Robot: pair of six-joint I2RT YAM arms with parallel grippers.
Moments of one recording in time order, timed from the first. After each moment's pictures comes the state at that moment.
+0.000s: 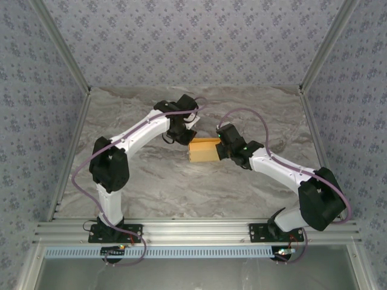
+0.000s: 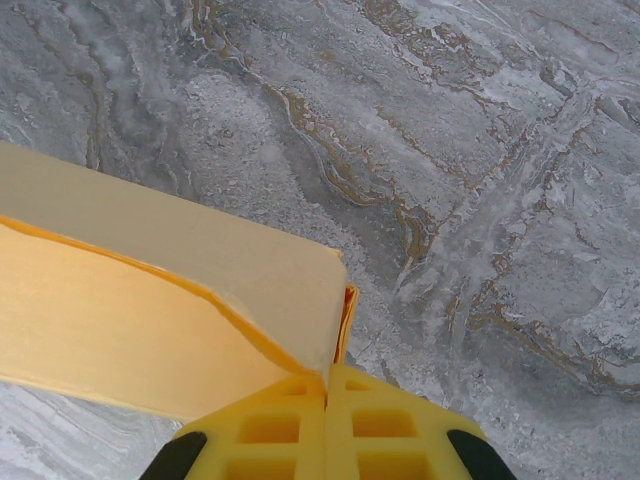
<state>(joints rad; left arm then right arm) -0.68 1.93 1.74 -1.09 0.03 -0.09 0.64 1.42 0.91 -0.38 0.31 0.20</state>
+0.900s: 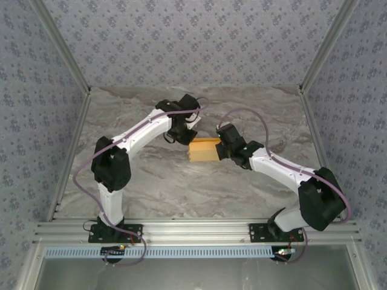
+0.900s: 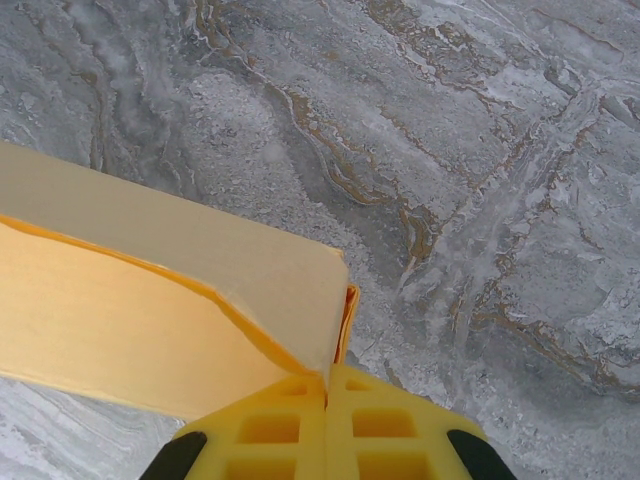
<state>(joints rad) -0.69 1.95 1.77 -1.13 0.02 -0.08 0.64 1.42 0.91 -0.38 0.30 0.20</state>
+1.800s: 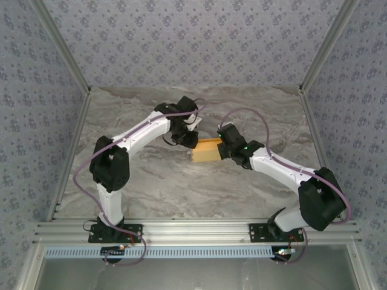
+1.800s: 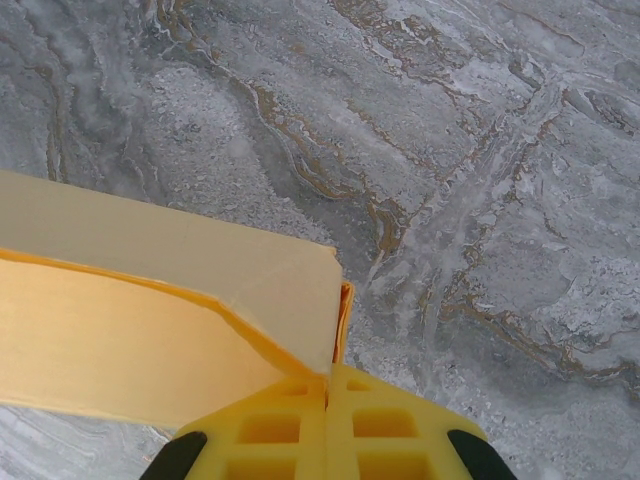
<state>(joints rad) -0.67 1.93 1.67 -1.01 0.23 -0.18 0.64 1.42 0.91 -0.40 0.34 0.20</state>
